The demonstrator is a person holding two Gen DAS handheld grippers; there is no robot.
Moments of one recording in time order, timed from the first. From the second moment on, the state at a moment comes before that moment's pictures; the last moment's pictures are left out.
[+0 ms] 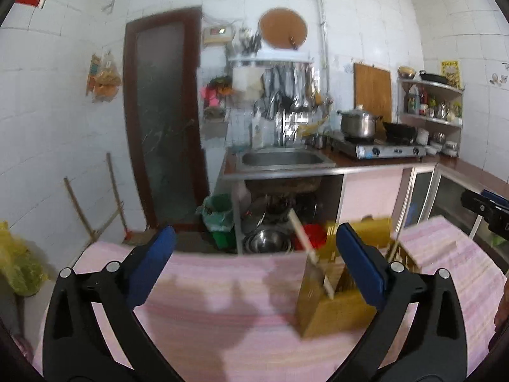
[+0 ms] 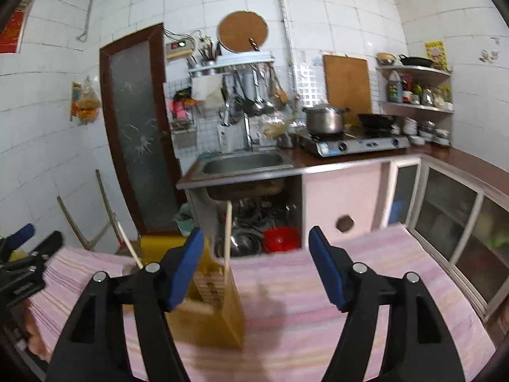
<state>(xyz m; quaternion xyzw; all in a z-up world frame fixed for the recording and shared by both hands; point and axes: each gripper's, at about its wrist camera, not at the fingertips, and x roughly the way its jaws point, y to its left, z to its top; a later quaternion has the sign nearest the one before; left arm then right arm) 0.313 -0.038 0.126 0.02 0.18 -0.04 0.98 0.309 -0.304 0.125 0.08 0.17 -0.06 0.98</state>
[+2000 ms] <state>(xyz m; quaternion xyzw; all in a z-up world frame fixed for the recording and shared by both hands) 0.260 -0.054 -0.066 0.05 0.44 -0.03 0.90 0.269 -0.252 -0.051 0.08 0.44 0.01 0.90</state>
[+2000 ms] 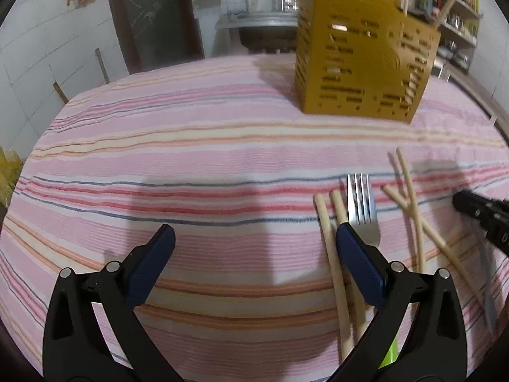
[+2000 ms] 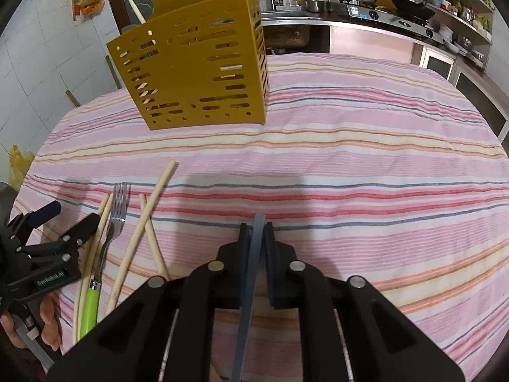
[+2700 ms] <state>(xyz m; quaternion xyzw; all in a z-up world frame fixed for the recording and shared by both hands) 0.284 -0.086 -0.054 0.05 0.47 -0.07 0.88 0.269 -0.254 -0.047 0.09 0.44 -0.01 0.89</state>
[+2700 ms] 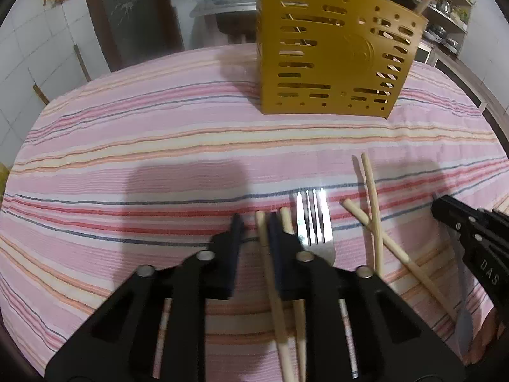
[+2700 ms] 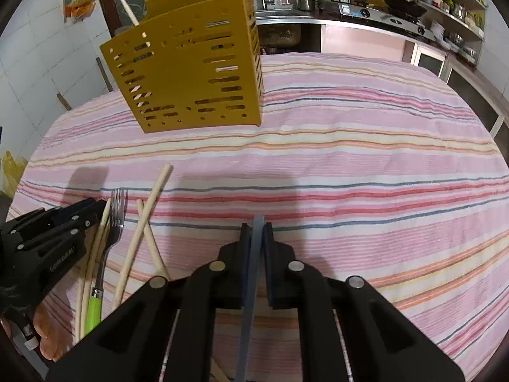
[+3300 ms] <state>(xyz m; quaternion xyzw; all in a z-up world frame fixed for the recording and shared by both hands) 0.213 -0.060 0.029 0.03 0.31 -0.06 0.95 0.218 -0.261 0.017 0.12 0.30 0.00 0.95</state>
